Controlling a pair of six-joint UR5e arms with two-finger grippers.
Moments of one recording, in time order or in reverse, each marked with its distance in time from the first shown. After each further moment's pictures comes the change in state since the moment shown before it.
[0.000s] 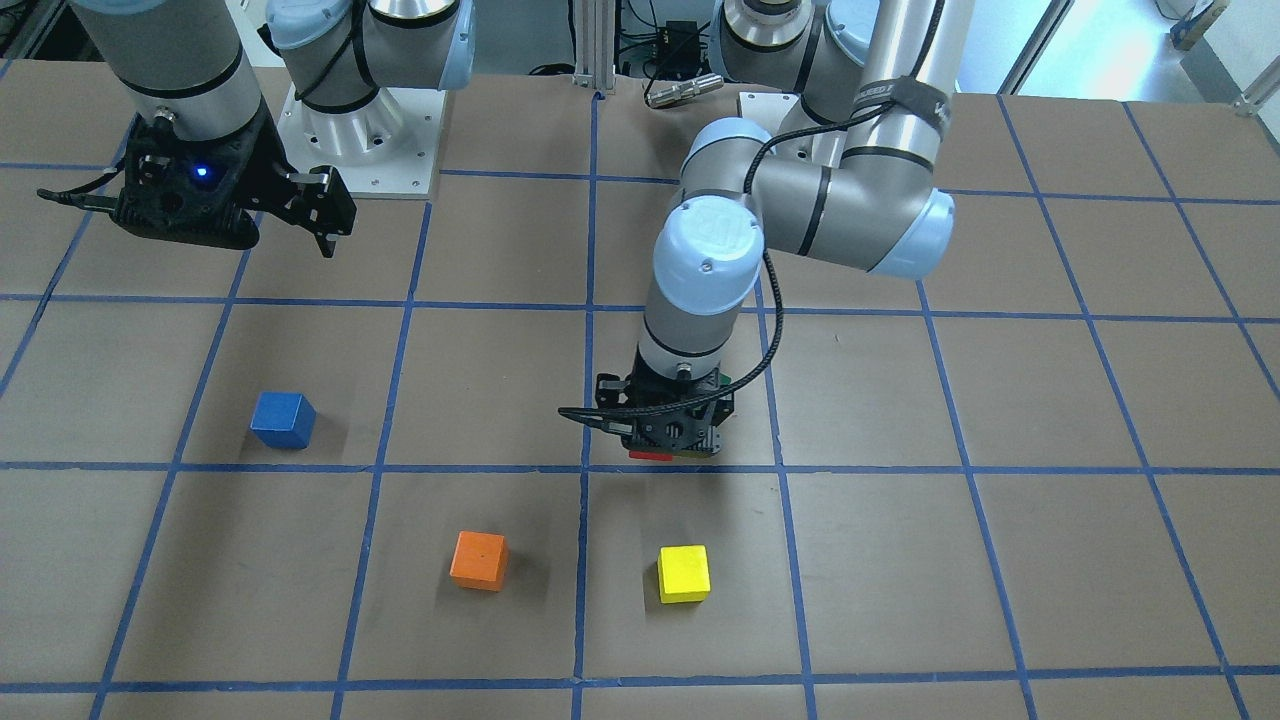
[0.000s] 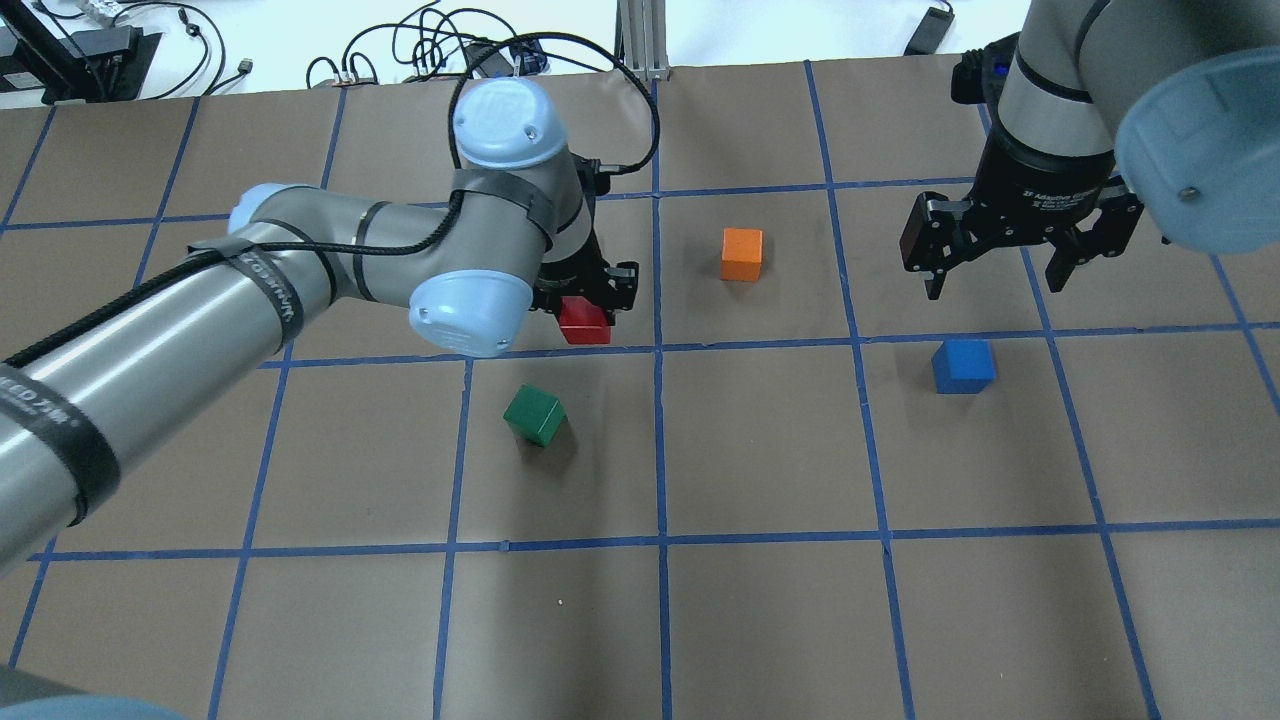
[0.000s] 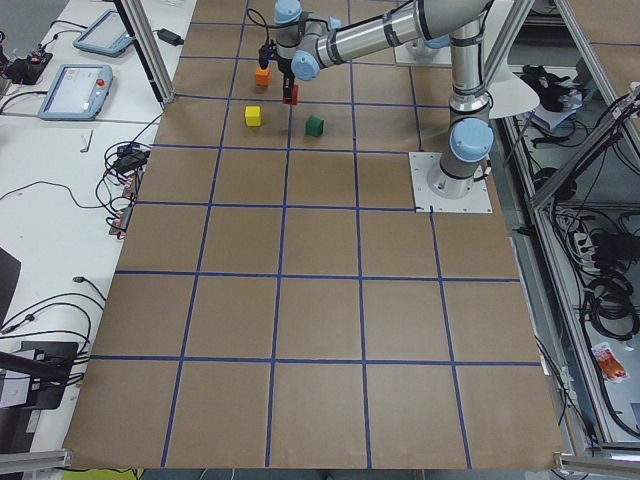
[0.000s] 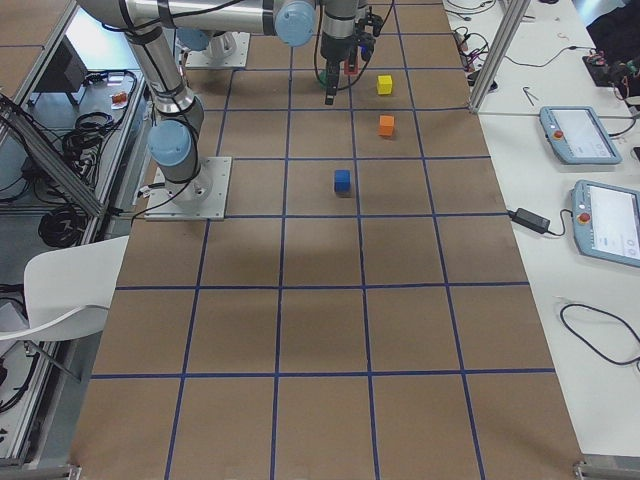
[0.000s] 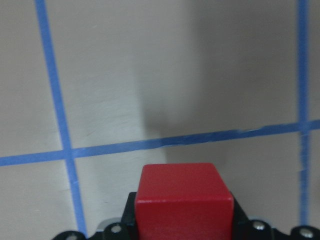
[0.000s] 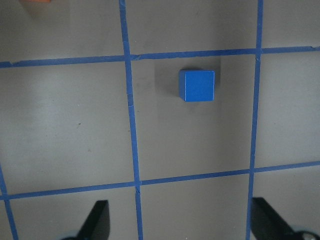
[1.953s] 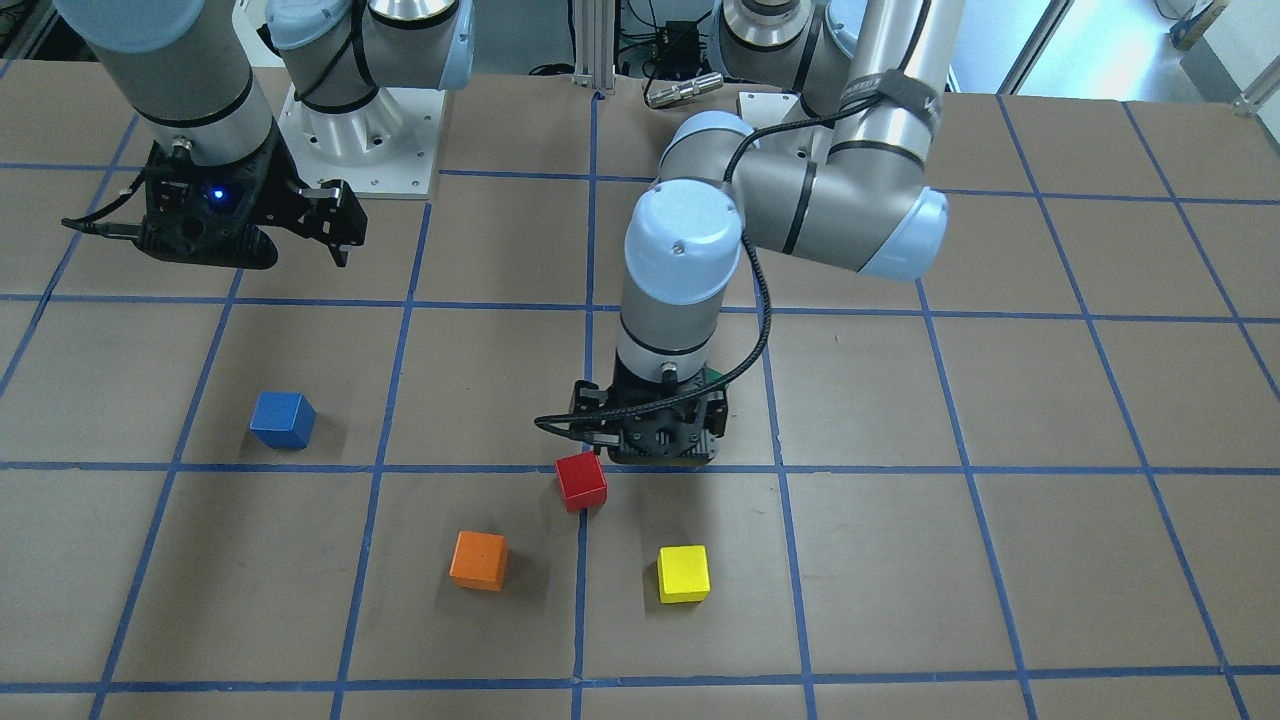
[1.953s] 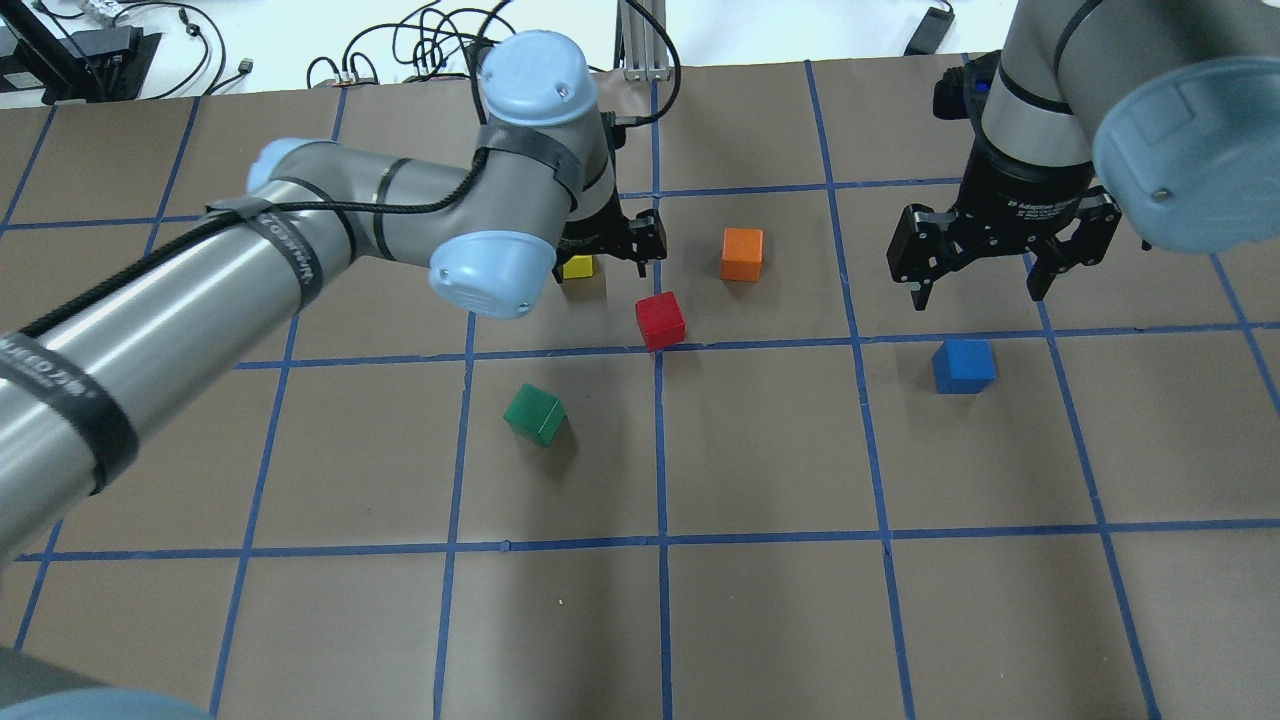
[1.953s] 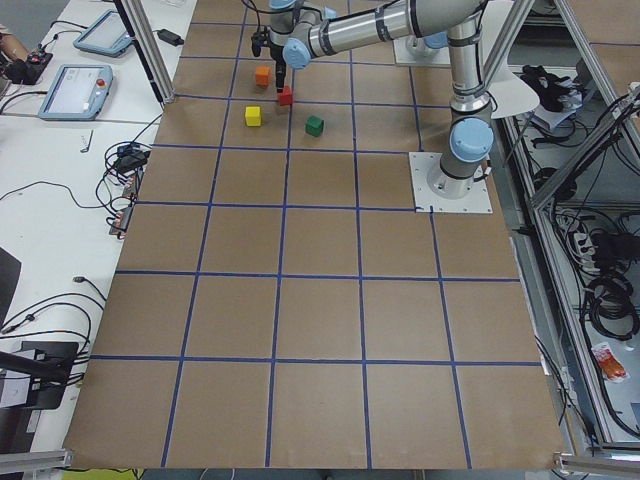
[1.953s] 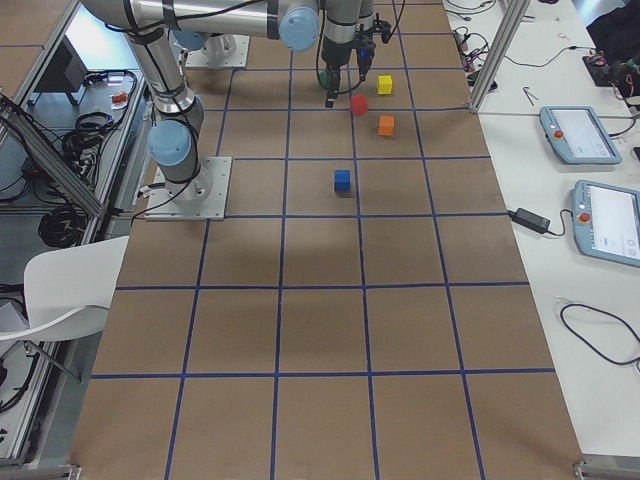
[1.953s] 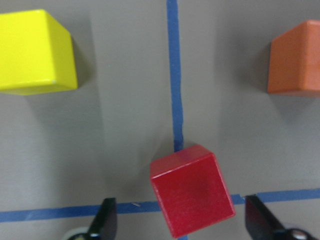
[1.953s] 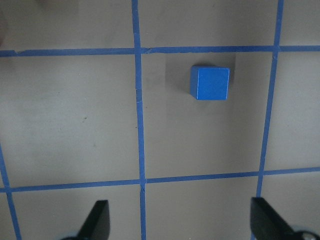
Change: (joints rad) left arm 0.038 0.046 0.116 -0.113 0.031 -0.025; right arm 0.005 0.033 0.009 -0.012 0.022 -0.031
